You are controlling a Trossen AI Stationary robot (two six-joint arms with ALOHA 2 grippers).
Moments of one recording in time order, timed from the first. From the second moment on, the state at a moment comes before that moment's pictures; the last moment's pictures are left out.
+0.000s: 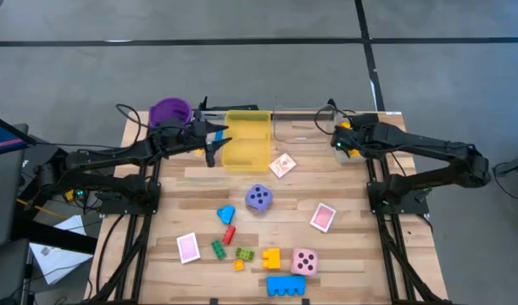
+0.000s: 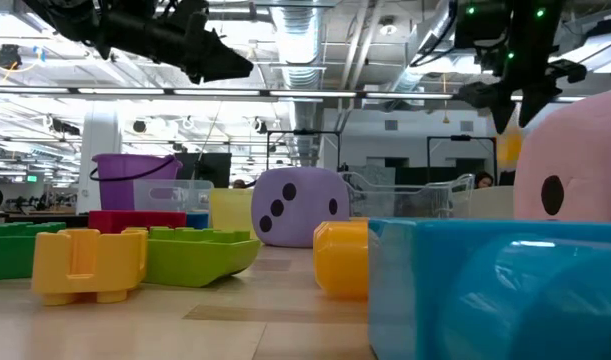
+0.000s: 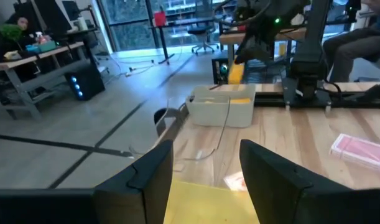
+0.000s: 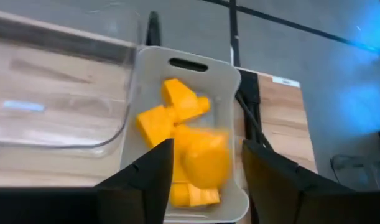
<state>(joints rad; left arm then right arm) 0.43 1.01 0.59 0.33 0.05 0.18 -0.37 1.13 0.96 -1.27 0.81 1.01</state>
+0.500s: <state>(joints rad) 0.43 1.01 0.59 0.39 0.05 0.18 -0.14 1.20 0.96 -1.07 0.87 0.79</state>
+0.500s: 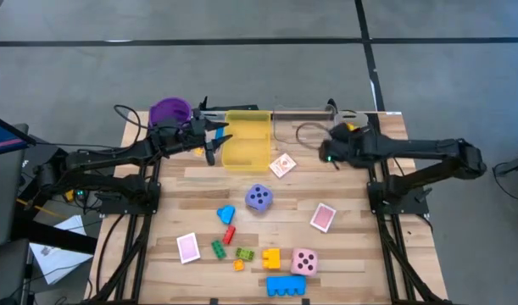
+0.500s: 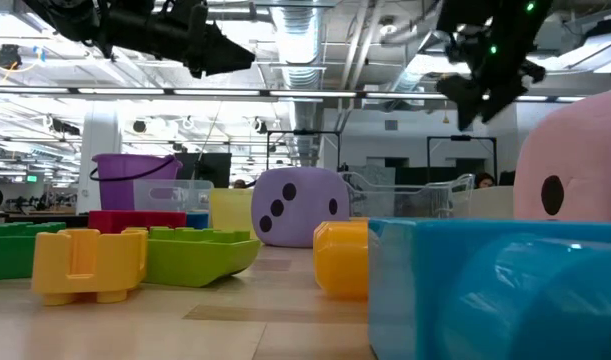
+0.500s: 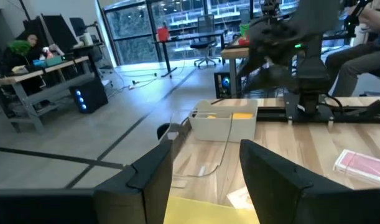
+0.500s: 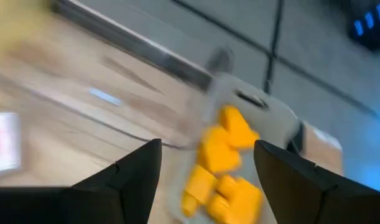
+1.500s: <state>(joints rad) -0.21 1.26 0.59 0.45 -0.42 0.05 0.58 1.20 0.54 -0.29 1.20 0.81</state>
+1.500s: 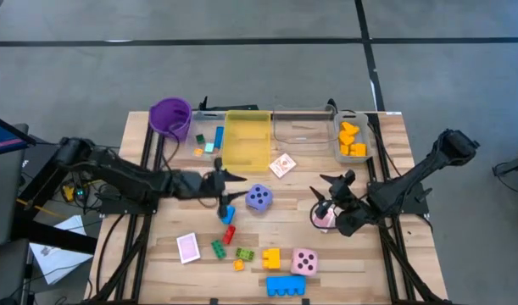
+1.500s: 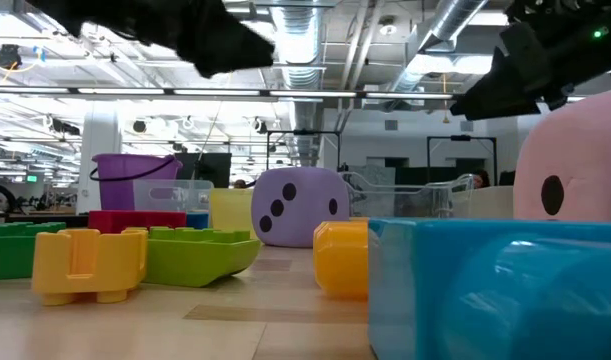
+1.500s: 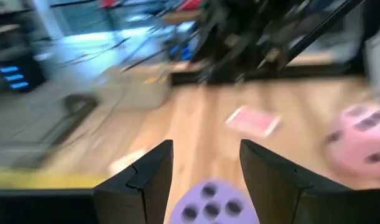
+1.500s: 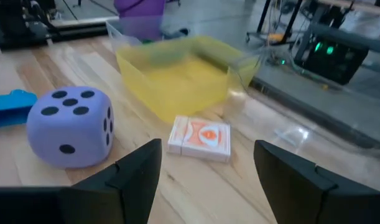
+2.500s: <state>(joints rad) -0.41 1.44 0.89 -0.54 -0.39 -0.24 0.53 1.20 0.54 -0.19 1.15 0.68</state>
